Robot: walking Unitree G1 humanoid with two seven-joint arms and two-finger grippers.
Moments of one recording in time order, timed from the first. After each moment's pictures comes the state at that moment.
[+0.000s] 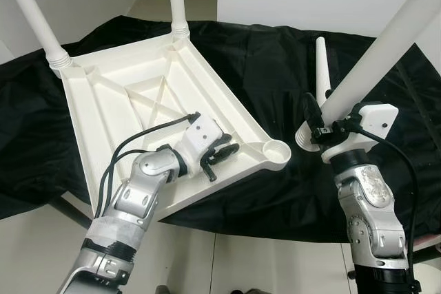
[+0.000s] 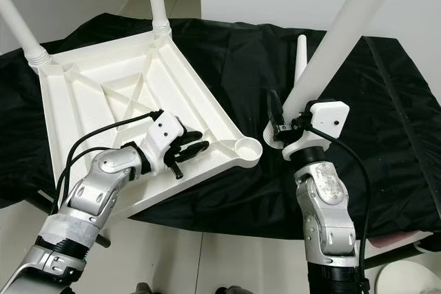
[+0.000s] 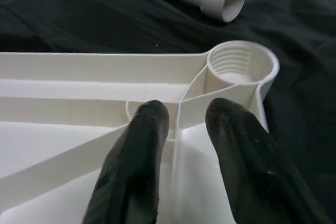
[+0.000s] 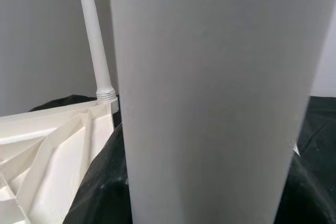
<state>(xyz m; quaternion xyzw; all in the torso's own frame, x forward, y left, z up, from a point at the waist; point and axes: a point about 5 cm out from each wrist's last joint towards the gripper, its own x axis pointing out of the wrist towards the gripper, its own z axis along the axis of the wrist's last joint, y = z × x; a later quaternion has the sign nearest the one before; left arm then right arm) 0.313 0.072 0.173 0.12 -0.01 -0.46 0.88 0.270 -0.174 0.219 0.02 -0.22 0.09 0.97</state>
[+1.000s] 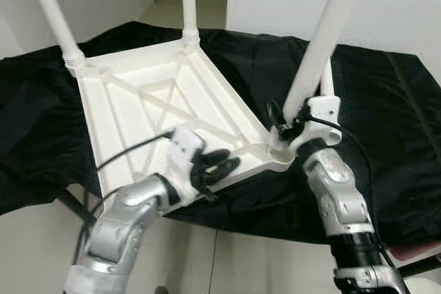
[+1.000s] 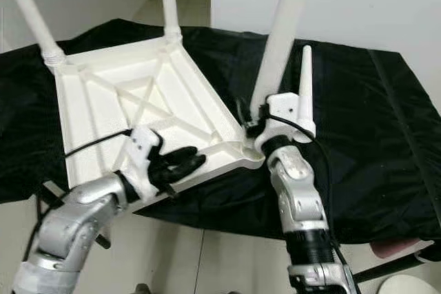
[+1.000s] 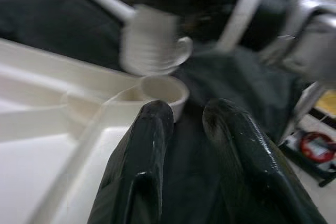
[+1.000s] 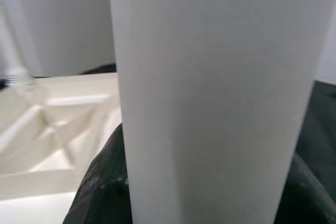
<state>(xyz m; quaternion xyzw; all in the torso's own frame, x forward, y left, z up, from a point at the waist) 0.252 0.064 0.174 -0.04 0.00 -0.50 0.86 0.322 -0.137 0.197 0.01 -0.15 0.16 0.98</state>
